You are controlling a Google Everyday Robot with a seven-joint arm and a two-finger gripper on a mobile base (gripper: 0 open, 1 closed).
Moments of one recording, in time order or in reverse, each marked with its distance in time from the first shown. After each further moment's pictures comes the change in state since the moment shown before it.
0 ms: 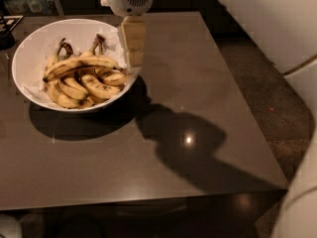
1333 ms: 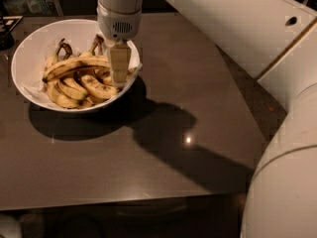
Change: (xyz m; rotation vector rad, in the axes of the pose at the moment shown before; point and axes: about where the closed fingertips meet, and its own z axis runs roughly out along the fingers) arm -0.005 0.006 0.062 -0.091 0.031 0.162
